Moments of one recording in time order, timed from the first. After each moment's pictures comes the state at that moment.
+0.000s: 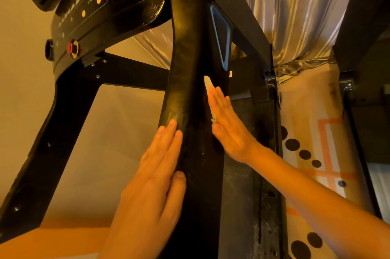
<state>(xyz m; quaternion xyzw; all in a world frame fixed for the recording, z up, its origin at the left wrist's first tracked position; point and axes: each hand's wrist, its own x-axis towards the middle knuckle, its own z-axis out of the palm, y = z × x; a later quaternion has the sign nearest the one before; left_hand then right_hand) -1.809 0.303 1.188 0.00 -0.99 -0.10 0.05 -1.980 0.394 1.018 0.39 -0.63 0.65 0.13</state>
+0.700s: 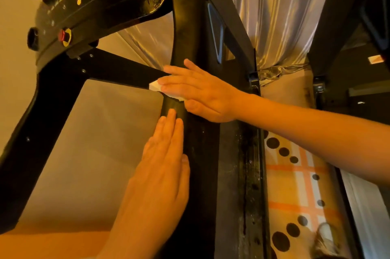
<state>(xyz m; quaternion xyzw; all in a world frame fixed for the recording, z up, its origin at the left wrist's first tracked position) -1.793 0.304 1.182 0.01 -1.00 -0.05 0.03 -2.011 0.402 1.101 0.59 -0.67 0.39 0.21</state>
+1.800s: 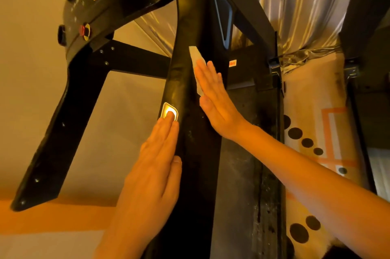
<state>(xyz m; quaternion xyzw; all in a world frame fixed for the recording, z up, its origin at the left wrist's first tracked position) -1.758 0.312 1.183 0.04 -1.00 -0.09 0.04 -1.950 0.380 1.039 0.35 -0.64 0.67 0.11</state>
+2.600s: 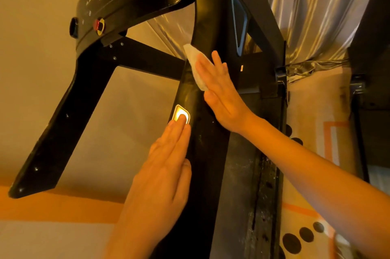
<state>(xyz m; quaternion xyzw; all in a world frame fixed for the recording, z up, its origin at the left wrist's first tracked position) -1.758 0.314 1.184 0.06 -1.00 -0.05 0.02 -1.973 0.384 1.066 0.41 -0.66 0.61 0.14</state>
